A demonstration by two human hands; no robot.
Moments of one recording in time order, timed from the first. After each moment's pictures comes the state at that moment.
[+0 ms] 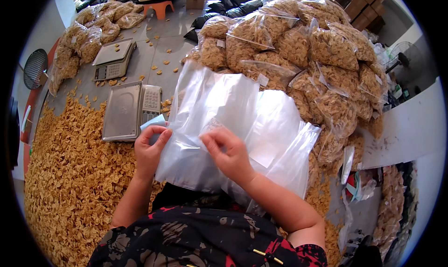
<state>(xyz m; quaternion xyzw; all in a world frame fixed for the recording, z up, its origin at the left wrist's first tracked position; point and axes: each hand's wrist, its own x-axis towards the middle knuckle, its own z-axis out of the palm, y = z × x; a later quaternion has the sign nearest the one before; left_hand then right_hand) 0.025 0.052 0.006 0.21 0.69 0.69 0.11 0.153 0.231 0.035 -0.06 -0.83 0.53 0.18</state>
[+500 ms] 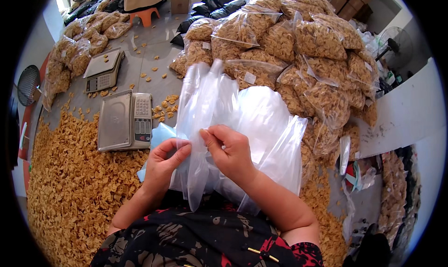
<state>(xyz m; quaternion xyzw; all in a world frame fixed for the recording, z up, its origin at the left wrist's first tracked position) 0.074 0.082 0.048 0.19 0.54 0.73 0.37 0.169 0.238 0.073 -0.14 -0.78 0.58 0.20</state>
